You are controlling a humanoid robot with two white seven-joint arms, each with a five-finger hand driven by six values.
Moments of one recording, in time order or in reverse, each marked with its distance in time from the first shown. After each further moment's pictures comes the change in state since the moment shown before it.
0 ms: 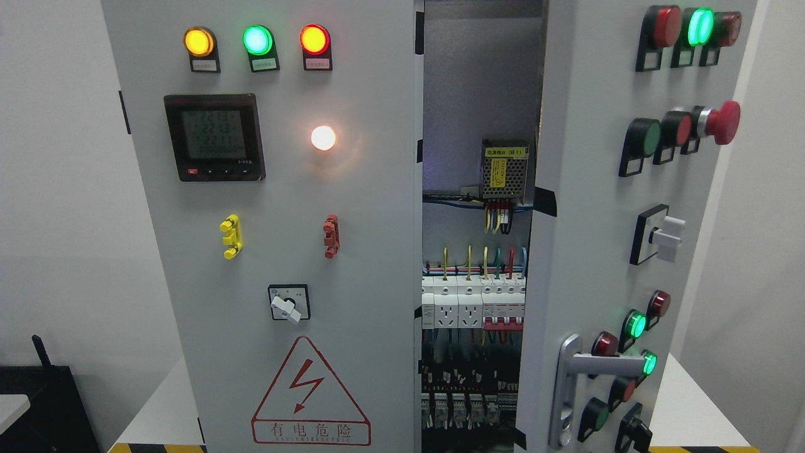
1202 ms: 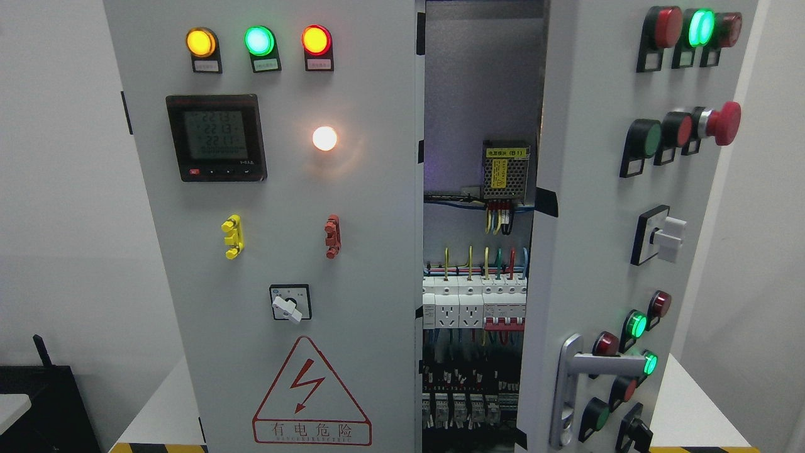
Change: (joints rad) left arm 0.909 0.671 0.636 -1.477 1.170 0.015 -0.626; right arm 0.000 0.000 0.000 0.000 0.000 0.000 0.001
